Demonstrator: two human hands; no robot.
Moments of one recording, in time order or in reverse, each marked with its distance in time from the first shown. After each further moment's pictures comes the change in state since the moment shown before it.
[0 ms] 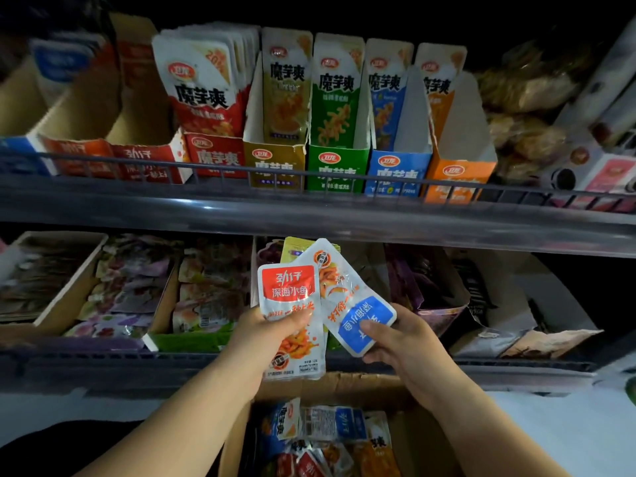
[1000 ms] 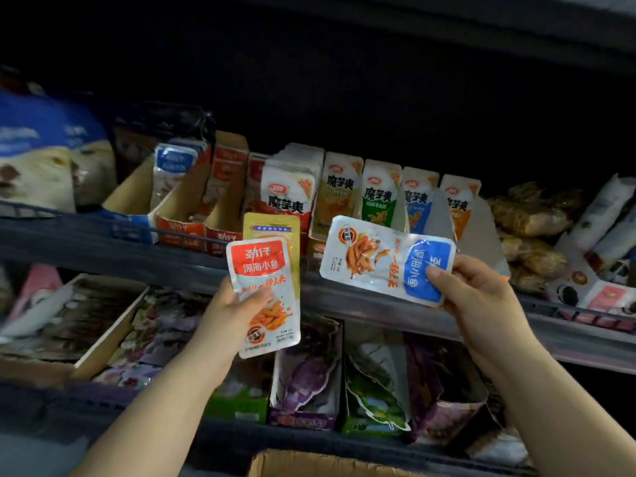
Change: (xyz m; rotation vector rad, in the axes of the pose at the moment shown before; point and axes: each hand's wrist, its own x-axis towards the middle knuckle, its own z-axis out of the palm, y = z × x) left_hand -0.020 0.095 -0.077 -0.211 0.134 0.409; right_hand -0.022 -0.147 0.019 -0.053 0.116 -0.579
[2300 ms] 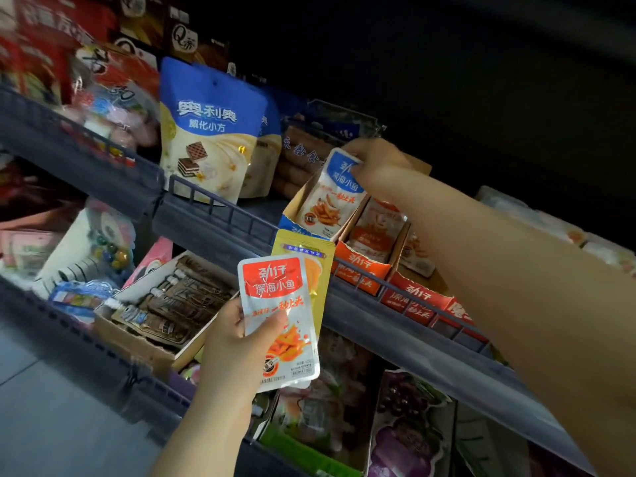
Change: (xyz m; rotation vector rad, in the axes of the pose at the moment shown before) left_hand 0.046 -0.008 -0.179 -0.123 0.411 -0.032; right_hand 0.155 -0.053 0.376 -1.050 -0.434 -0.421
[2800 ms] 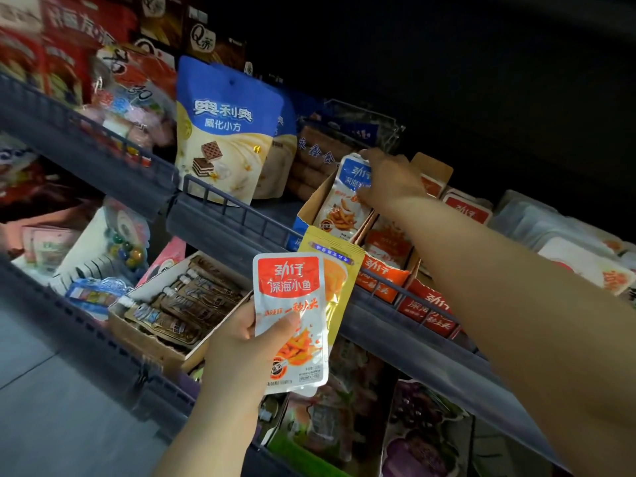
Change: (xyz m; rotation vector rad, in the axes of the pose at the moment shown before) left_hand 0.005 0.002 -0.004 0.005 0.018 0.011; right_hand 0.005 0.012 0.025 -0.320 0.077 -0.068
